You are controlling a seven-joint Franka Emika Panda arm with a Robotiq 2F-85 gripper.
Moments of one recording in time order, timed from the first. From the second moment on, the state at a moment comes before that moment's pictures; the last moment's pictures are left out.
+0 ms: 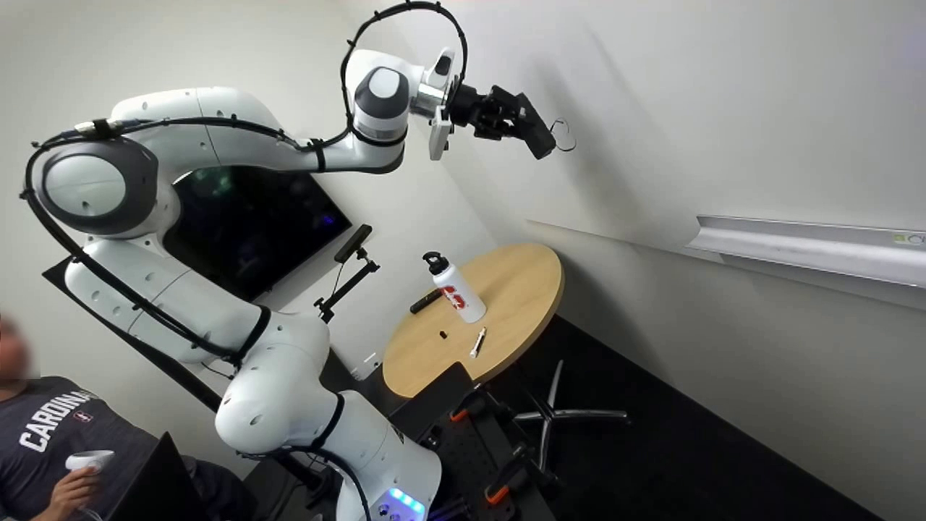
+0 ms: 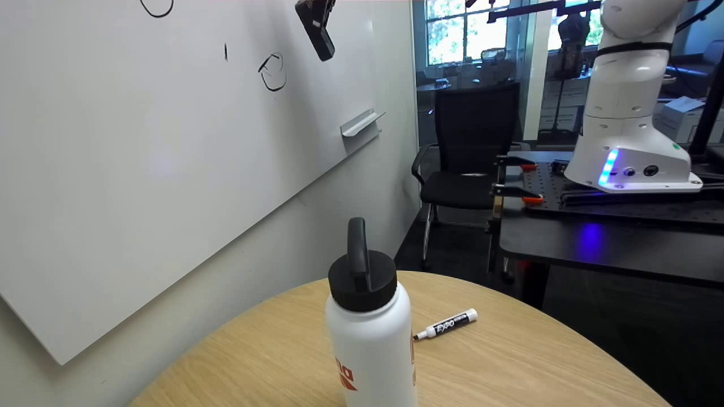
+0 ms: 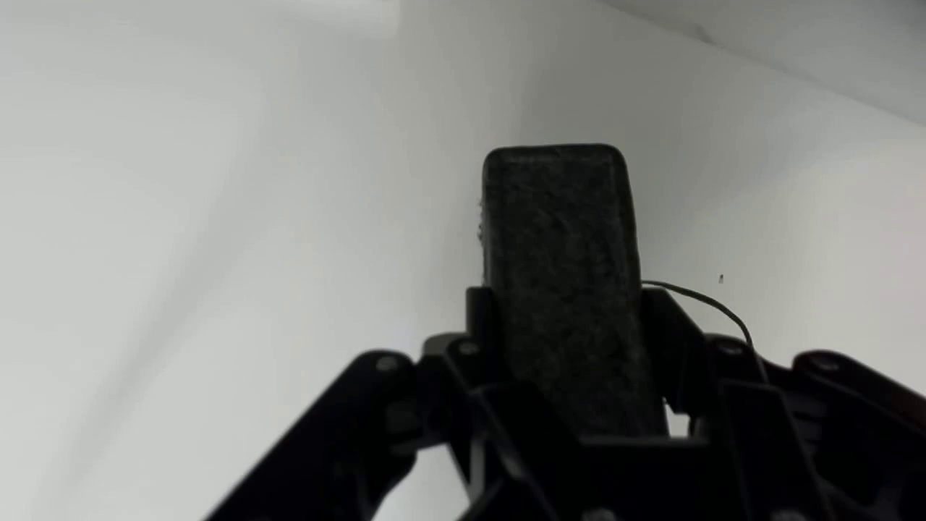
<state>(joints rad) -0.28 -0.21 0.51 -2.22 -0.50 2.57 0.29</state>
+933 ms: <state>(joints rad) -0.10 -0.09 0.33 -2.17 -0.67 2.61 0.54</state>
